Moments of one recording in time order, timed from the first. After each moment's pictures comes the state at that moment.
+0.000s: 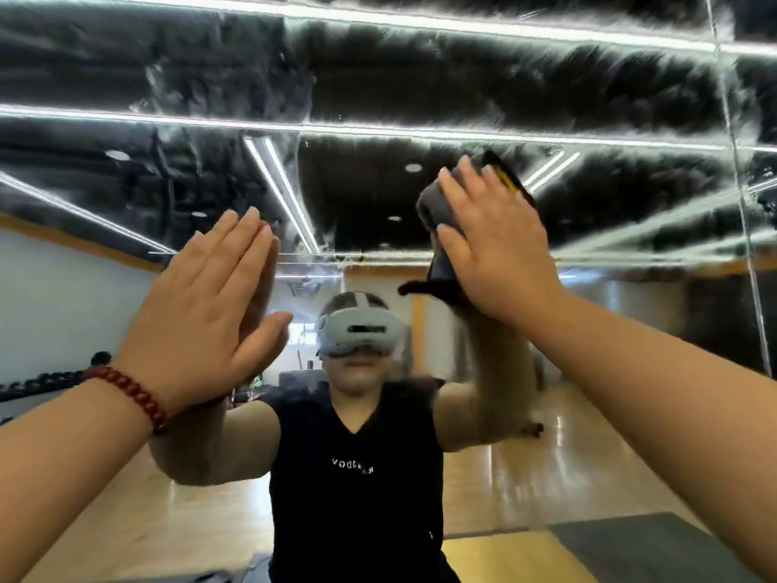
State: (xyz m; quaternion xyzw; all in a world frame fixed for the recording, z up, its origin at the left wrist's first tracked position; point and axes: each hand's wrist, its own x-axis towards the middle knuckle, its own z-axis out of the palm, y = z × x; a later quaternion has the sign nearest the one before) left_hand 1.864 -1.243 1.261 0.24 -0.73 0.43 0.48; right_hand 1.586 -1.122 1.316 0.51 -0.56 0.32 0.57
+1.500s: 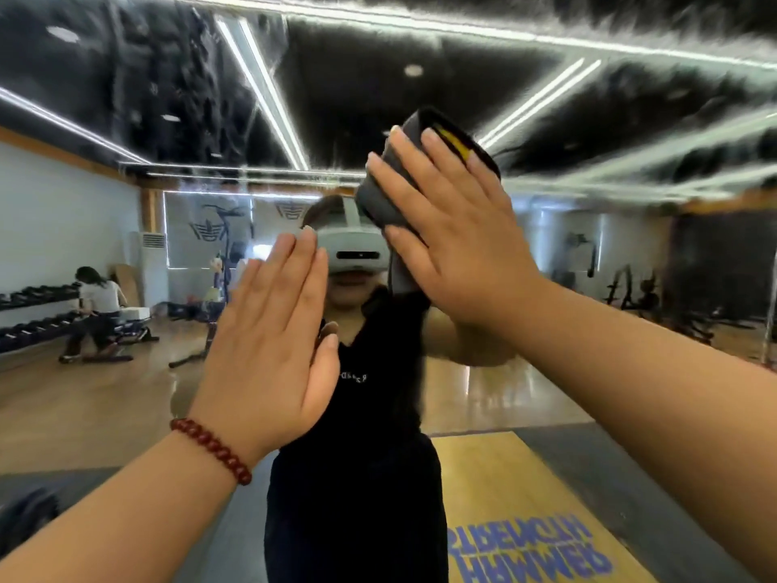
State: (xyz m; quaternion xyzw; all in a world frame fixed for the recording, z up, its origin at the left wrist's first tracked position) left_hand 1.810 -1.216 1.139 0.22 -0.78 0.31 0.50; right_hand 1.621 -1.133 1.224 0.58 -0.52 0.25 0.58
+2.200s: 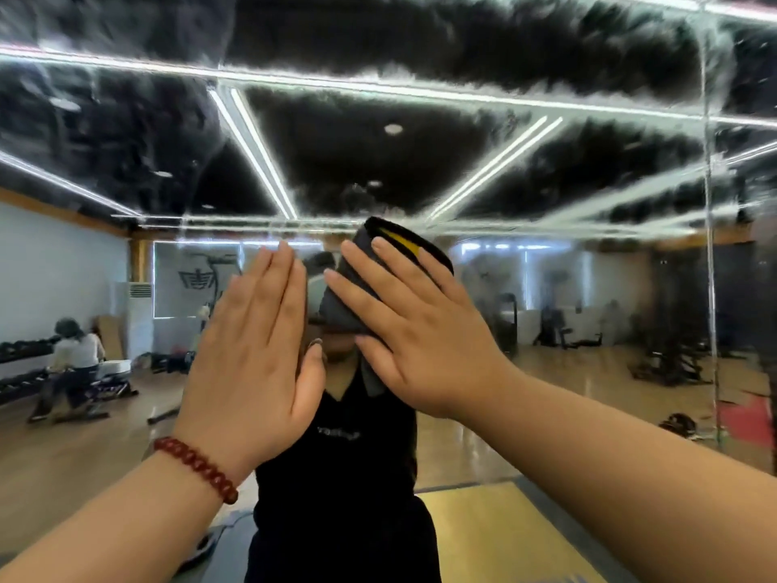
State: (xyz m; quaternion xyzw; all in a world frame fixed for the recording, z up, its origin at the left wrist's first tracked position) left_hand 1.768 -1.204 1.186 0.23 -0.74 0.33 0.53; right_hand 1.588 -1.122 1.210 0.61 -0.48 0.21 0.59
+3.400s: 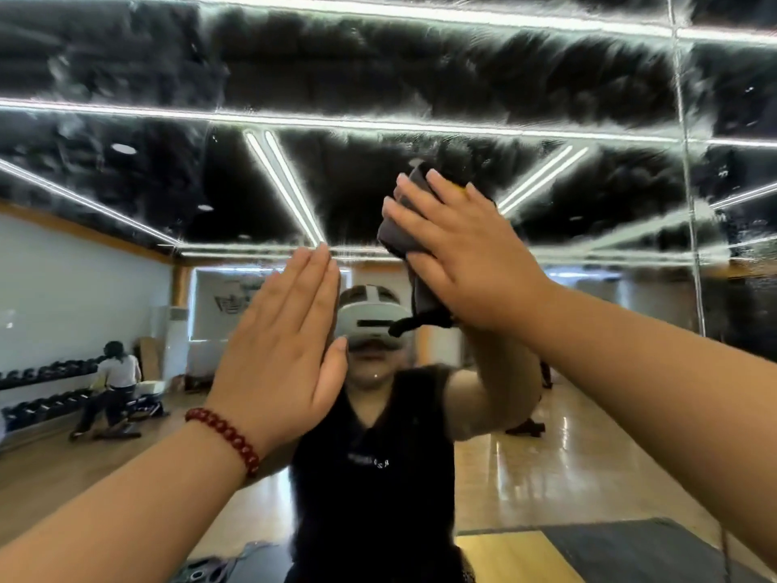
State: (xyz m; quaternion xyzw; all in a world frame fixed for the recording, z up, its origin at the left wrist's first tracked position) left_hand 1.724 -1.180 1.234 0.21 -0.73 0.39 0.52; right_hand 1.521 -1.088 1.325 0.62 -0.48 0.22 0.59
